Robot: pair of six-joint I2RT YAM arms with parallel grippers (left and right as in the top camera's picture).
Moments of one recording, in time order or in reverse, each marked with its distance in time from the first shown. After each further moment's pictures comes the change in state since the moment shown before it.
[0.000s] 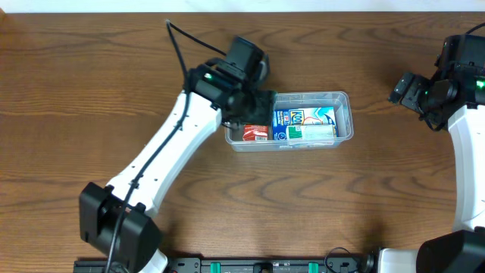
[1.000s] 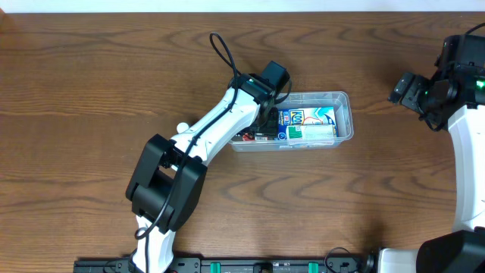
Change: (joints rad) left arm -0.059 0.285 -0.008 0.046 -0.205 -0.114; right arm 0.000 0.000 0.000 0.000 0.000 0.000
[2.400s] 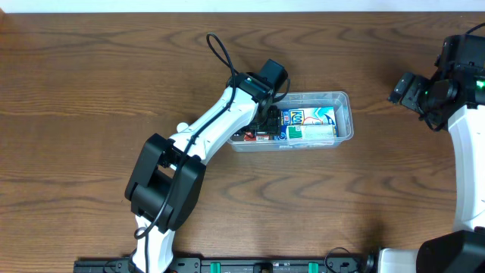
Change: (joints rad) left arm 0.011 0.000 0.000 0.015 0.055 -0.019; right arm 0.000 0.000 0.000 0.000 0.000 0.000
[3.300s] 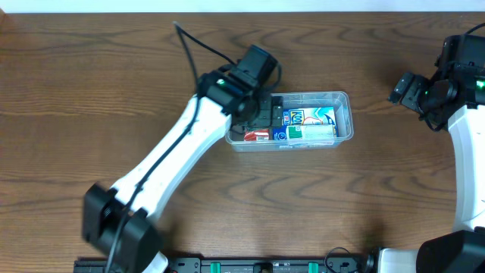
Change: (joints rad) left arm 0.016 -0.323 0.001 -0.101 -0.016 0.055; right arm 0.000 0.000 0.000 0.000 0.000 0.003
